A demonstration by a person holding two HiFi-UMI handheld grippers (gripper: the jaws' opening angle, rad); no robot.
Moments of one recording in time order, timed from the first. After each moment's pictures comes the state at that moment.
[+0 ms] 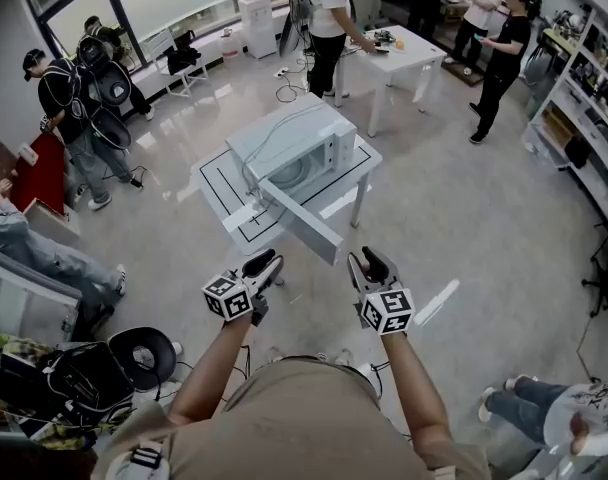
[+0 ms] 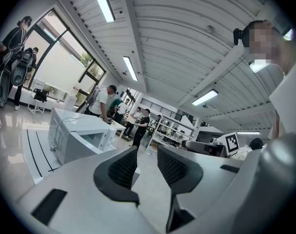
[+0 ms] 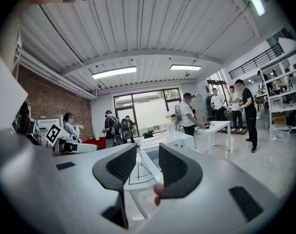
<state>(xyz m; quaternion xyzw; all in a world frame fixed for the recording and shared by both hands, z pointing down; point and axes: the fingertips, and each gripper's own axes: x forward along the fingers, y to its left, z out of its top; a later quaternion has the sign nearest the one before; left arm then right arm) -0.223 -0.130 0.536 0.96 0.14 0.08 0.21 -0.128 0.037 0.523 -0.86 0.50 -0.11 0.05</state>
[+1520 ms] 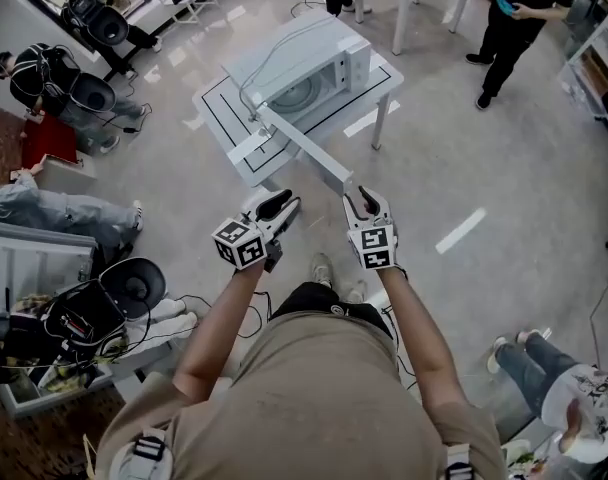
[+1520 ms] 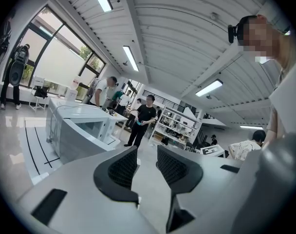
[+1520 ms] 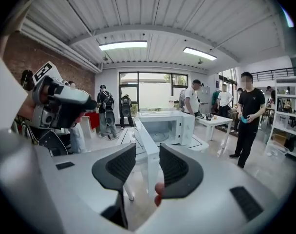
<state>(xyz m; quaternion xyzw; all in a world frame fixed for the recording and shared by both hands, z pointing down) -0.181 -0.098 0.579 0.96 0.13 0.14 0.20 -0.097 -0.004 0.659 -0.84 0.51 -0.16 -0.08</state>
